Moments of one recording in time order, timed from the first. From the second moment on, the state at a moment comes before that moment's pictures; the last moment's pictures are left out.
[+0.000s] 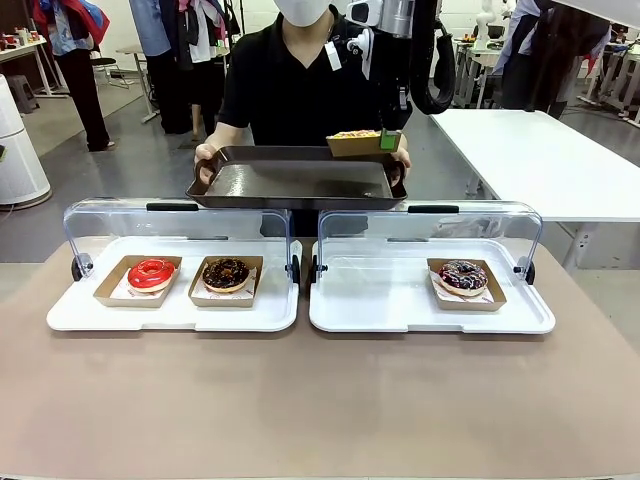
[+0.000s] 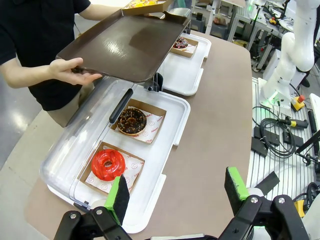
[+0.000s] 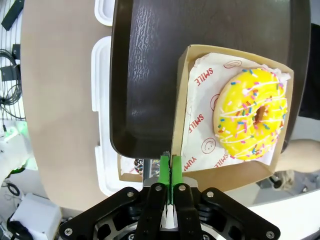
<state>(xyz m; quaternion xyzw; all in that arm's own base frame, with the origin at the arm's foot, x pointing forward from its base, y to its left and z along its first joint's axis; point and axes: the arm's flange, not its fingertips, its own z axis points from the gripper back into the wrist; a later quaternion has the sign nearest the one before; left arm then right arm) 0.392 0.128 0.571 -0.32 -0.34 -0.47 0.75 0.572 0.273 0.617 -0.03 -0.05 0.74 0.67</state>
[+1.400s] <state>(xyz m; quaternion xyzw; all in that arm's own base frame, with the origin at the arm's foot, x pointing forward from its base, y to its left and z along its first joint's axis) 0.392 0.128 0.571 -0.32 -0.34 -0.47 0.75 0.585 0.292 0.571 0.01 -0.05 0.71 0.70</state>
